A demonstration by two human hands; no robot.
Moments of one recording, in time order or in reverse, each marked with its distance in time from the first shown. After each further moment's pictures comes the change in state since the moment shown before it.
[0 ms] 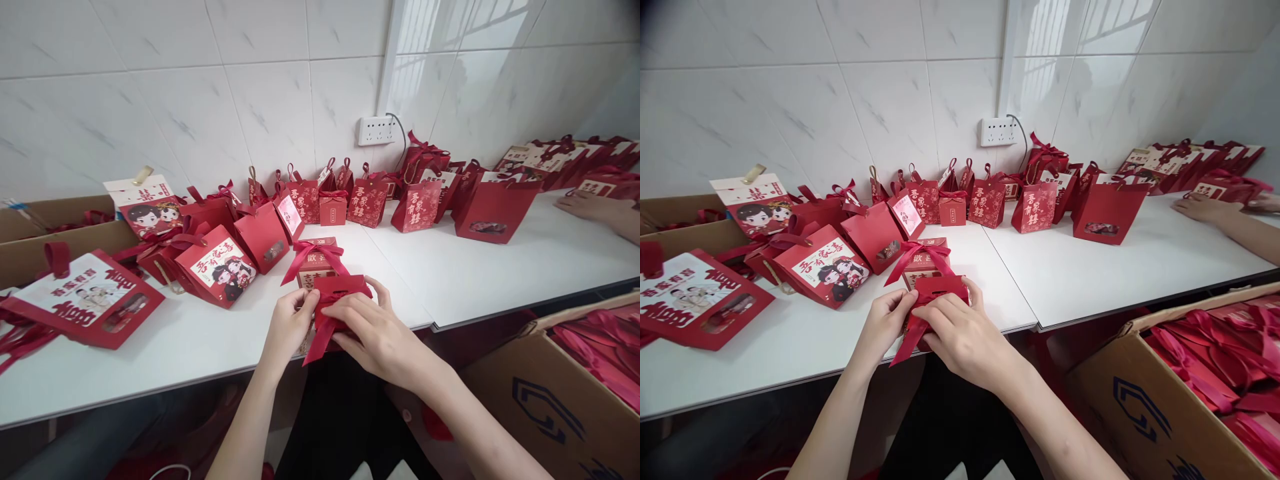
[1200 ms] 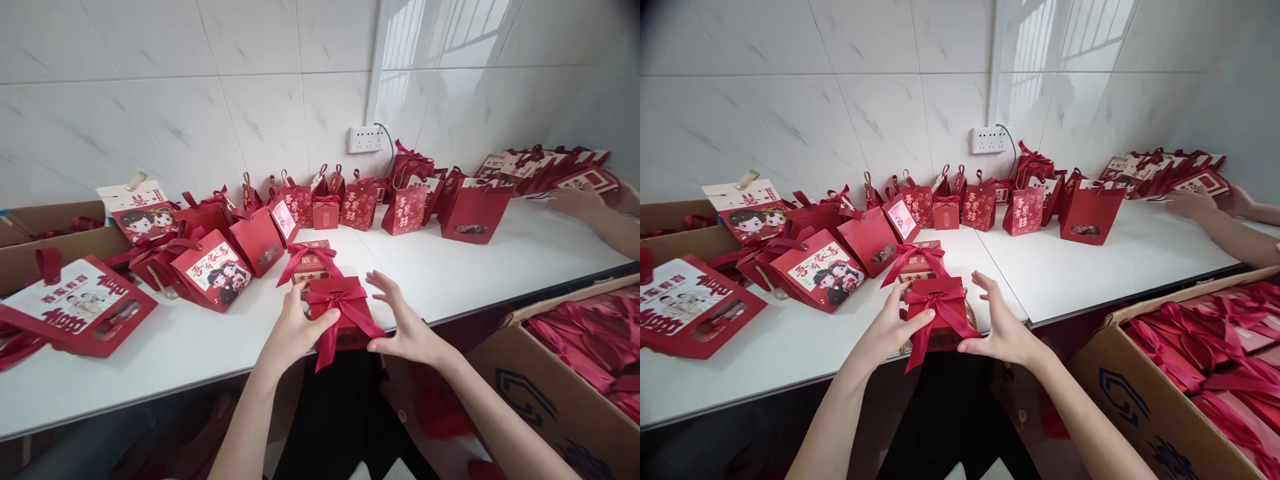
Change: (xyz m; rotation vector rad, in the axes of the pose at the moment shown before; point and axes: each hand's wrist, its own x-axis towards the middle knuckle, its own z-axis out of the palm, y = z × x) left_hand -0.012 0.014 -0.001 0.086 -0.093 -0.099; right_hand -0.051 0.054 -0.001 0.418 0.066 0.296
